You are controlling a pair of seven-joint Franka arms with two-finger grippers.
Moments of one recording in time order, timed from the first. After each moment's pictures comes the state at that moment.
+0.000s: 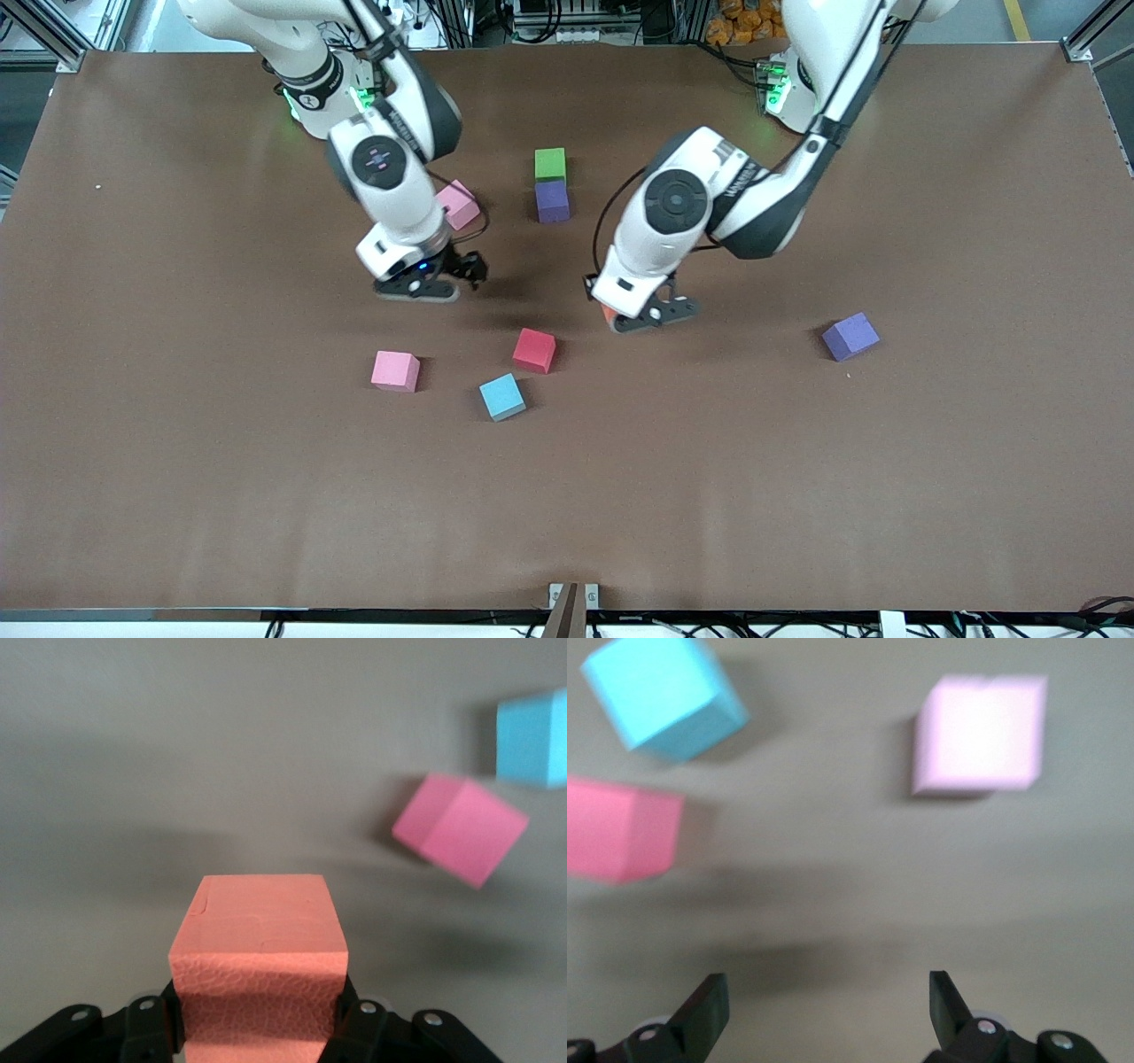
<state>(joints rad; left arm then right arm) -0.52 0.50 -0.25 -1.66 -0.06 2.11 -0.92 0.61 0.22 -0.11 -2.17 0.03 2.45 0.53</state>
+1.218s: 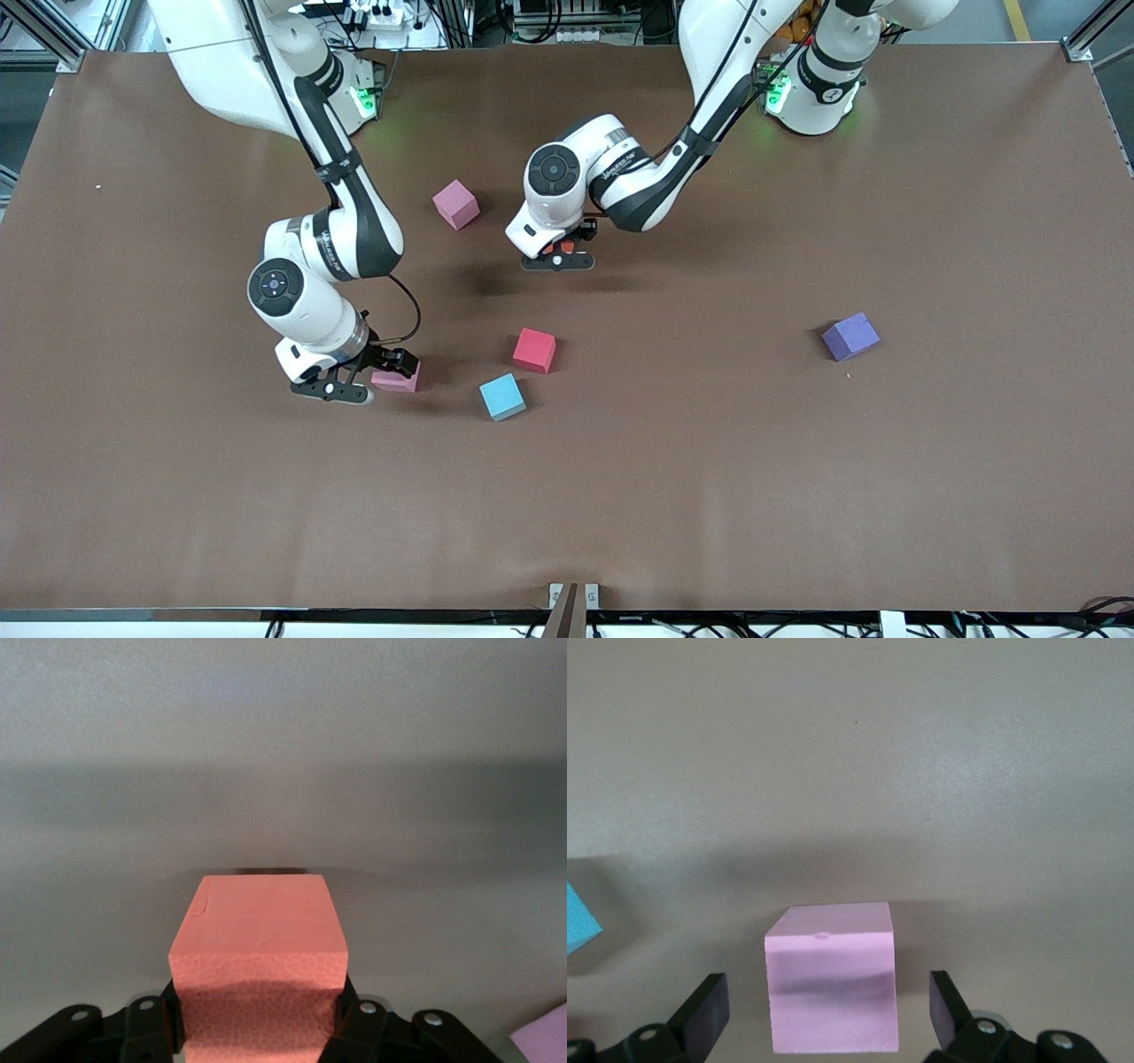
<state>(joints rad) -0.74 0.66 -0.26 -1.71 -0.06 2.25 -0.92 0.51 0.51 -0.21 -1.91 0.22 2.46 0.31</state>
